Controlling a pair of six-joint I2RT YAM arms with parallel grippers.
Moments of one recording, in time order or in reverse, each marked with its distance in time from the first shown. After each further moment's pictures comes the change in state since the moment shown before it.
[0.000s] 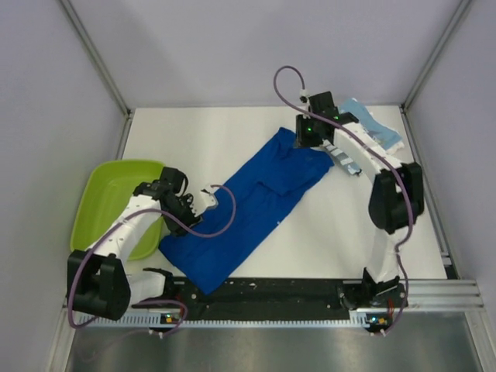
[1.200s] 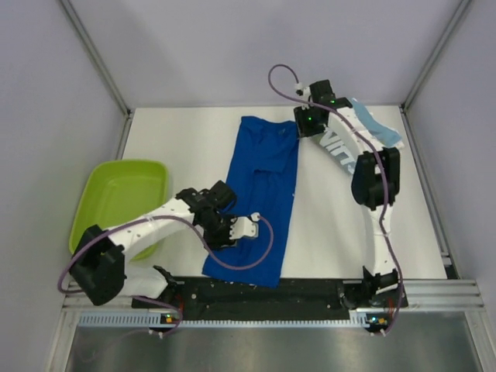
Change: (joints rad) left arm -0.538 0.175 0.032 0.109 0.092 -0.037; right arm -0.074 0.364 0.448 -0.169 0.023 -0.239
